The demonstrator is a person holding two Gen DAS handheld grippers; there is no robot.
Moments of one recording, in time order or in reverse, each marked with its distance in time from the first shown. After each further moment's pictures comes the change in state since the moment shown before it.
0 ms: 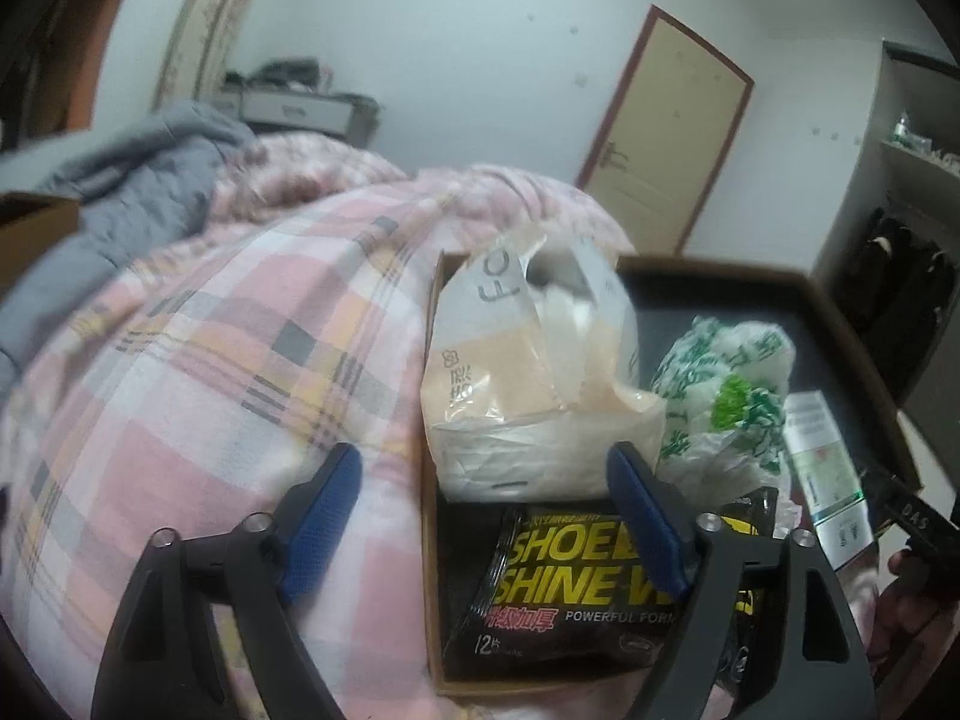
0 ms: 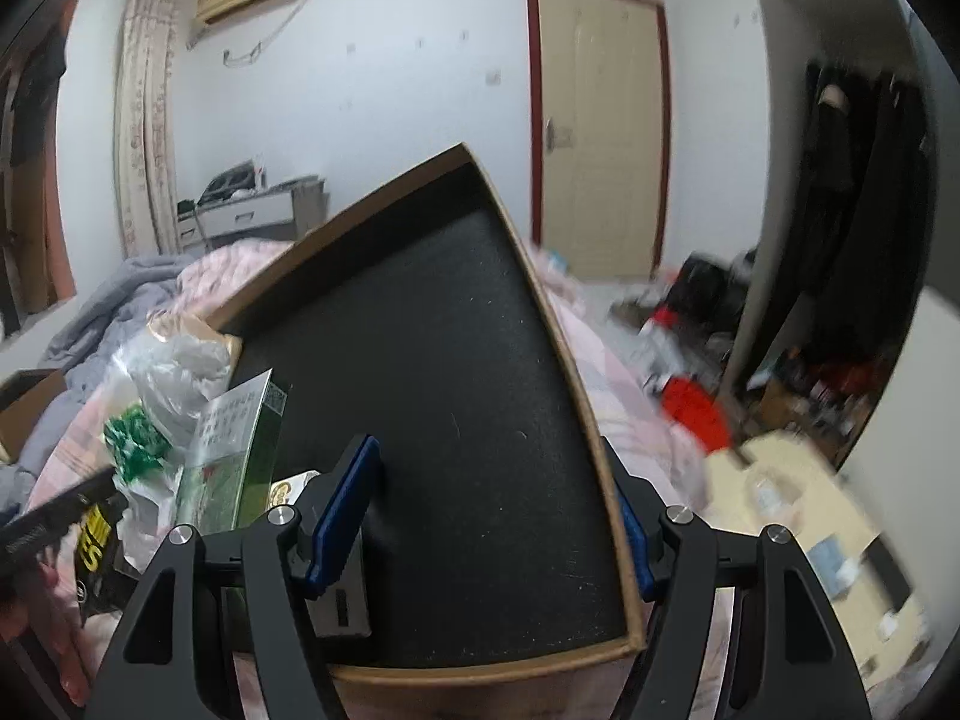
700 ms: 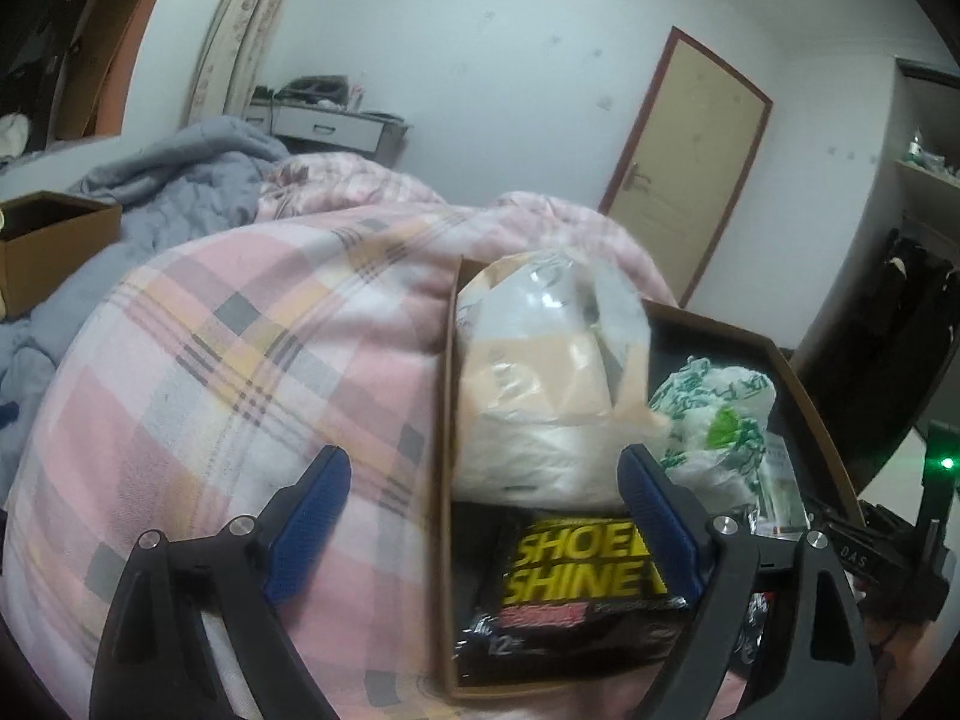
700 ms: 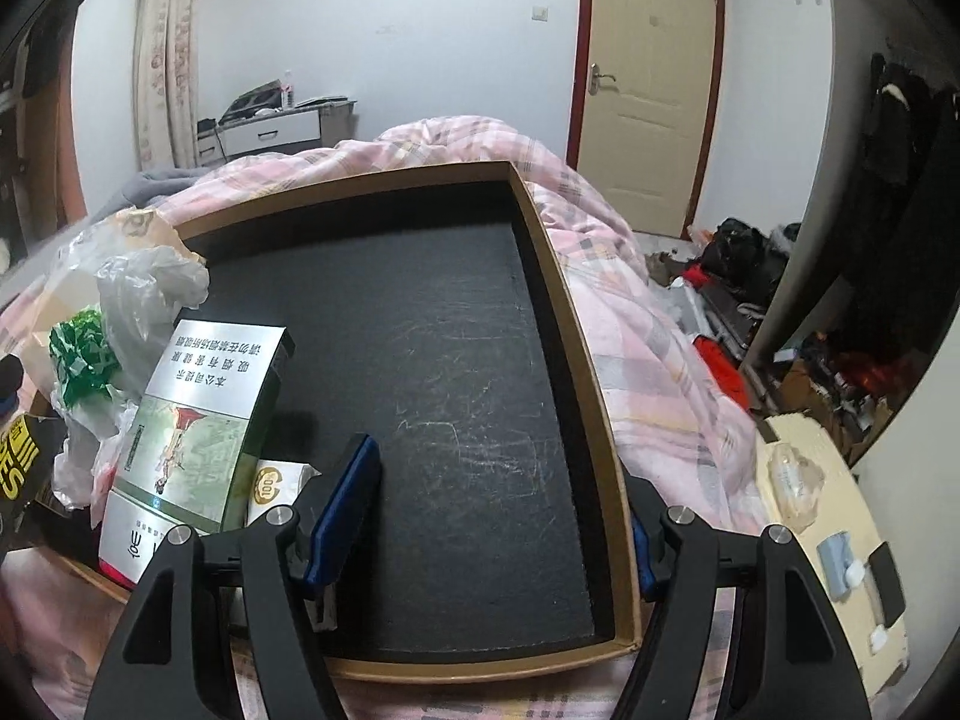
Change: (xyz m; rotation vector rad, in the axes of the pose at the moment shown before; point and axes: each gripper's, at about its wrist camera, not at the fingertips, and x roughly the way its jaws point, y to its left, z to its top) left arm -0.018 0.032 0.003 -0.029 -0.032 0.028; right arm 0.007 0.021 -0.016 -0.140 0.114 -0.027
